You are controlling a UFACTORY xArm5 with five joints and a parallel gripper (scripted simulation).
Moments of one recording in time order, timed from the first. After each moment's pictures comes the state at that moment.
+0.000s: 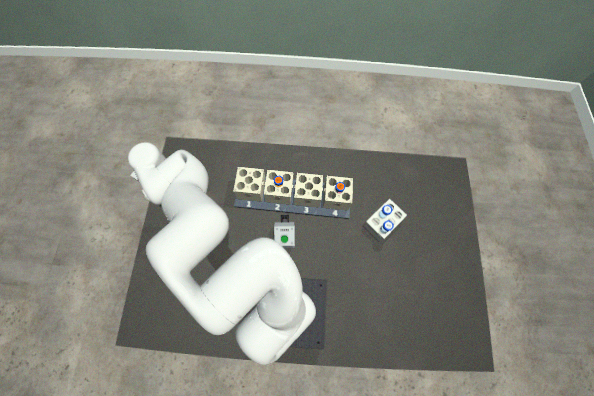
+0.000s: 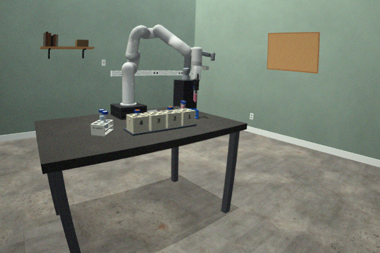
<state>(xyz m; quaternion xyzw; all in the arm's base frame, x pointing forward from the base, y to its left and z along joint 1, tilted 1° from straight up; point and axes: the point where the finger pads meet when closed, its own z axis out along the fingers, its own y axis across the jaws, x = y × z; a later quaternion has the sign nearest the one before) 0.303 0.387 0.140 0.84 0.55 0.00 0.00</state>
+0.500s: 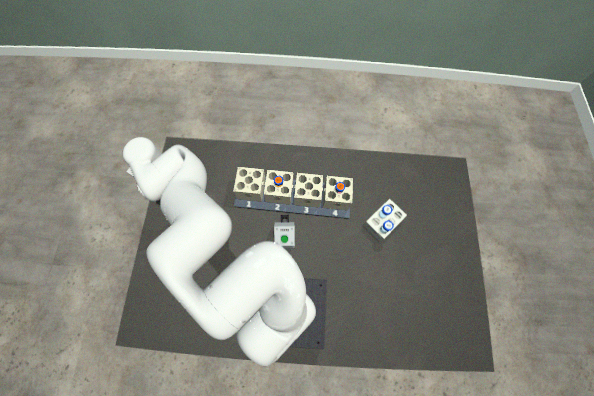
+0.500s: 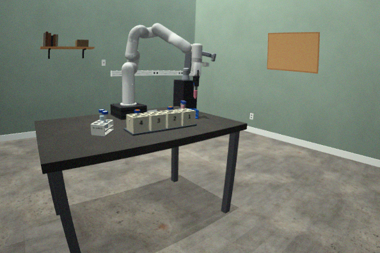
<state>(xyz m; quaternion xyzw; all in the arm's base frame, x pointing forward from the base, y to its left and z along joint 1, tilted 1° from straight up) 0.303 0.387 0.165 0.84 0.55 0.00 0.00</state>
